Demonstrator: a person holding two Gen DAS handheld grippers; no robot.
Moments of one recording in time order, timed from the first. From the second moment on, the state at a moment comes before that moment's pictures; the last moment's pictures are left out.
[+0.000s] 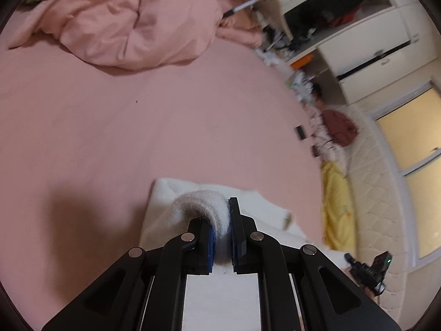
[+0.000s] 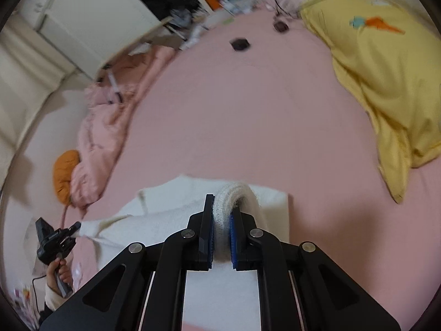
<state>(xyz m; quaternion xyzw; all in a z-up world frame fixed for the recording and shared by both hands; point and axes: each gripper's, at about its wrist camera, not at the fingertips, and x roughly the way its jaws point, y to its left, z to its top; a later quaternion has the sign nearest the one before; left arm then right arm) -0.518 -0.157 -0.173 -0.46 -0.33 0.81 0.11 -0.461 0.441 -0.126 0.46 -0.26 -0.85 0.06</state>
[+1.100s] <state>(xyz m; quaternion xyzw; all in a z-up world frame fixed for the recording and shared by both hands) -0.460 -0.012 -0.235 -0.41 0.07 0.91 -0.06 -0.444 0.272 -0.230 0.39 -0.01 -0.92 -0.06</state>
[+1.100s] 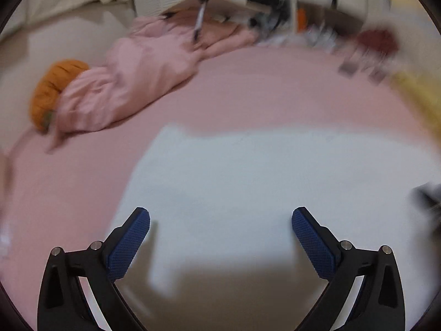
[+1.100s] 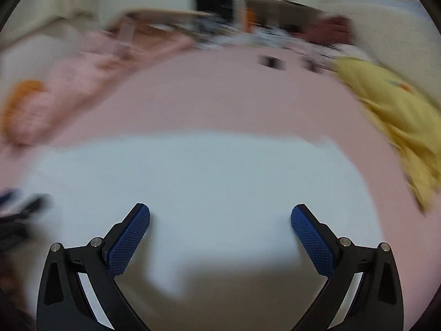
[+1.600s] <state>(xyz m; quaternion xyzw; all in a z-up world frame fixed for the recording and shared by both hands) -0.425 -0.089 -0.229 -0.43 -0.04 0.90 -0.06 -0.391 0.348 -0.240 0.41 -0.09 -0.90 -0.09</state>
